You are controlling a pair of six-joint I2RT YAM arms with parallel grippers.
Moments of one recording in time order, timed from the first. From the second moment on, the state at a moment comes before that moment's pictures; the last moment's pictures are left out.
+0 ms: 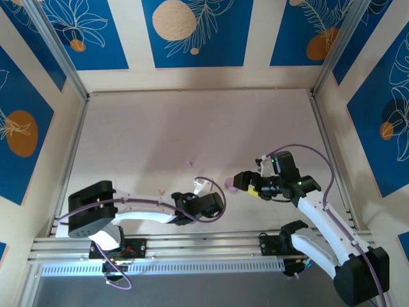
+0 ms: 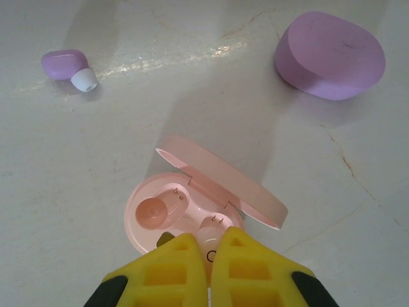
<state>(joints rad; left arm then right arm) -1.32 1.59 0.85 -0.31 -0.47 -0.97 0.32 0.85 0.57 -0.68 -0.63 0.62</state>
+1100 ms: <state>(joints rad) -1.32 1.66 0.90 -0.34 -0.45 -0.96 0.32 0.85 0.56 -0.67 -0.71 0.60</state>
